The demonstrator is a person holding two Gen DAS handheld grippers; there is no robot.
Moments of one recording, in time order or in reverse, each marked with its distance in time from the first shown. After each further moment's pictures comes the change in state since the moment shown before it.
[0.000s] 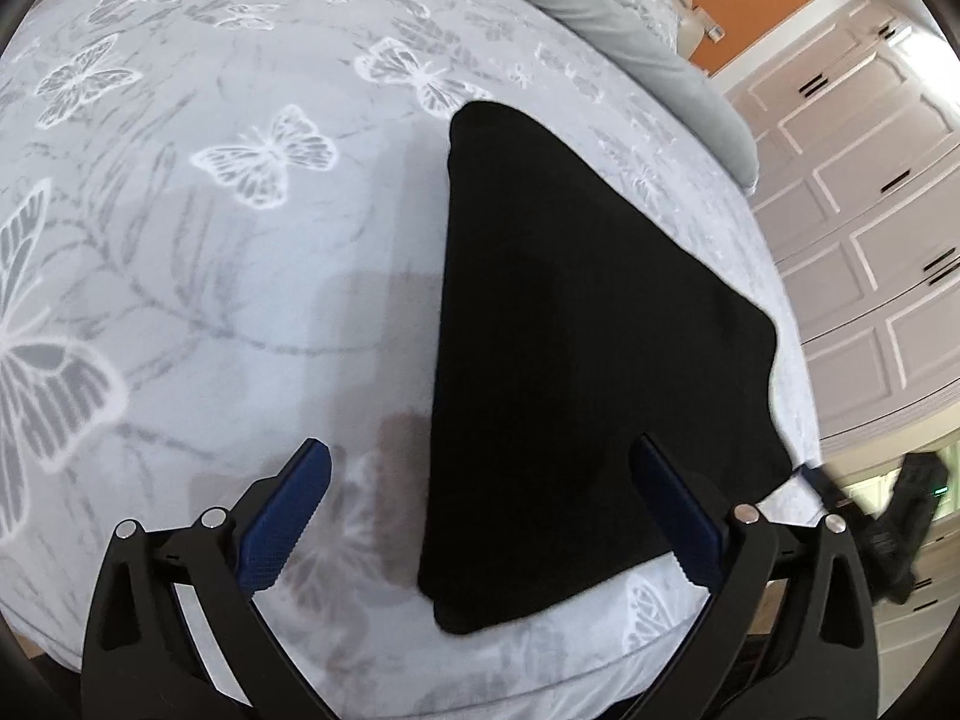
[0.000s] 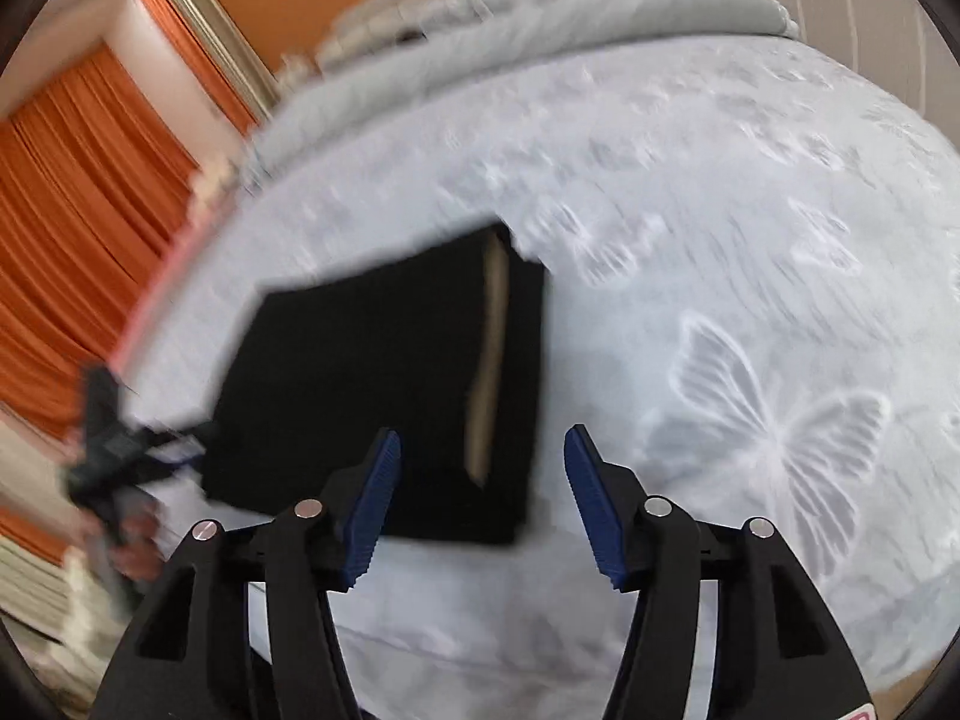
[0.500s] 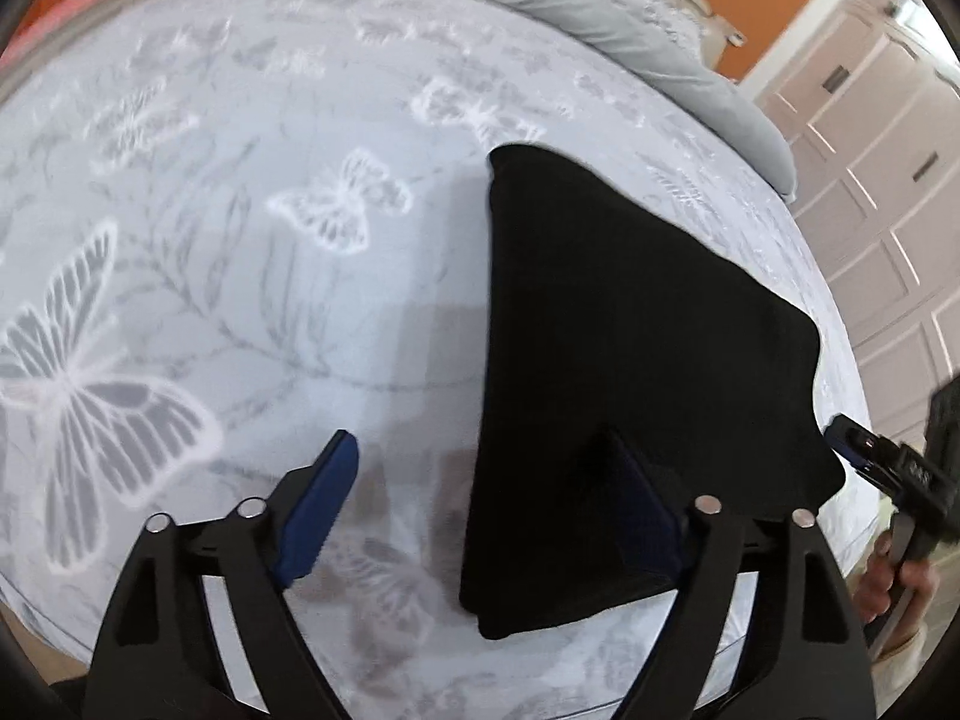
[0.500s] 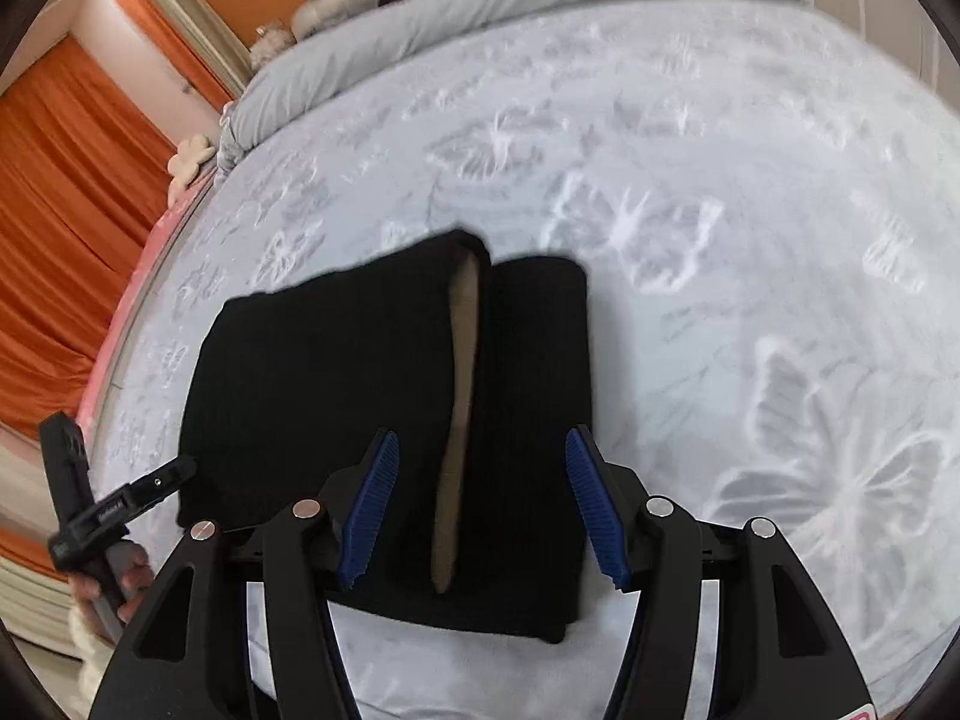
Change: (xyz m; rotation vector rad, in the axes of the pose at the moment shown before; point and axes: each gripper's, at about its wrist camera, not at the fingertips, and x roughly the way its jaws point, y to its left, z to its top) left arm -0.023 0.007 -0.010 0.060 -0.115 0.134; right arm 0.064 0.016 0.030 0.040 0.152 -0.039
